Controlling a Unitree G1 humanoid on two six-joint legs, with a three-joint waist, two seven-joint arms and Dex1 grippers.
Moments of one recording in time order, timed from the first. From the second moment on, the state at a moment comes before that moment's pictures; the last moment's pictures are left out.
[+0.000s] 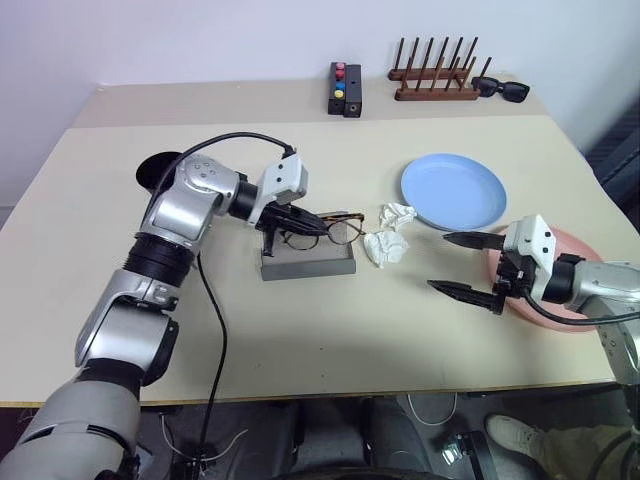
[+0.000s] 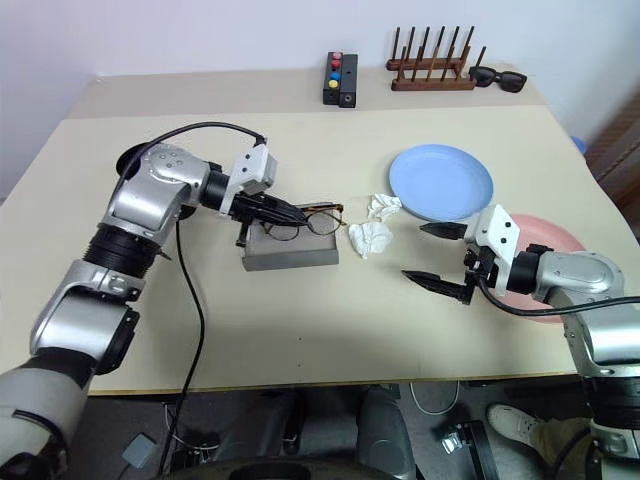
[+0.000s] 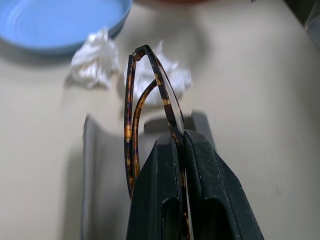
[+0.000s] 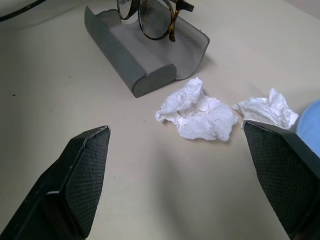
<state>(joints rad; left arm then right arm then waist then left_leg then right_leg) -0.98 0.52 -0.30 0.47 -0.14 0.25 -1.45 -0.14 -0.86 -0.17 -0.15 0.47 0.26 1.11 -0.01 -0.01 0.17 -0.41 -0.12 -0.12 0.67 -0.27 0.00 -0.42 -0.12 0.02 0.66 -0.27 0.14</state>
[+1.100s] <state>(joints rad) -0.94 0.47 -0.34 0.60 -0.05 0.12 -1.48 -0.09 -0.87 -0.21 -0.16 0.49 0.25 1.12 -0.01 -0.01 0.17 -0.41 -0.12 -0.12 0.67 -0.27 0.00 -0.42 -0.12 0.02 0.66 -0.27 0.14</state>
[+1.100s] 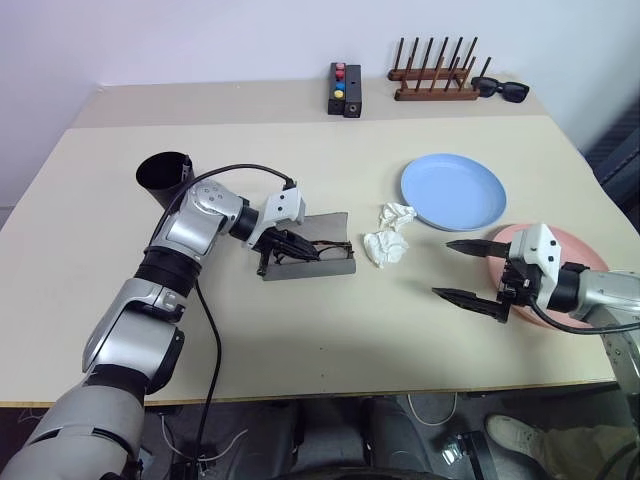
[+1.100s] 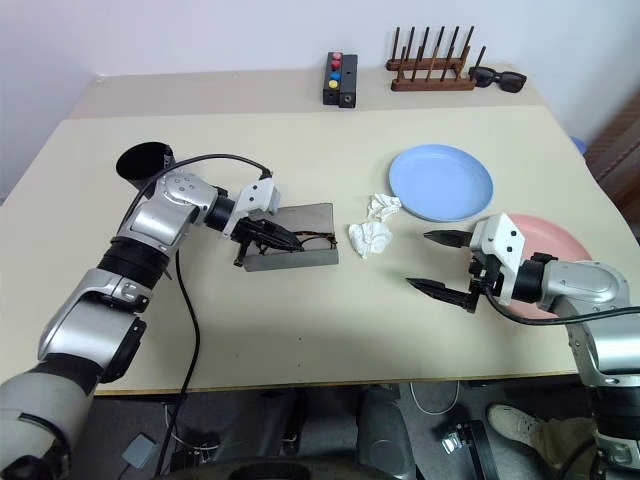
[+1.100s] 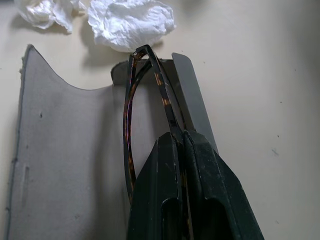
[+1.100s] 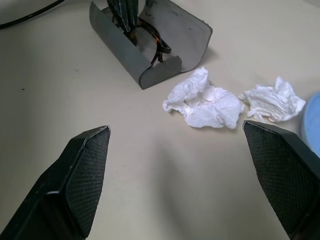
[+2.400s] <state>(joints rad) -1.16 0.46 -0.16 0.90 -0.03 0.03 -1.18 -0.13 -0.87 -0.20 -0.17 0.48 0.26 1.11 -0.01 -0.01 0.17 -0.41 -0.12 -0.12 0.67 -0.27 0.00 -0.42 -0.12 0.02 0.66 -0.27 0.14</state>
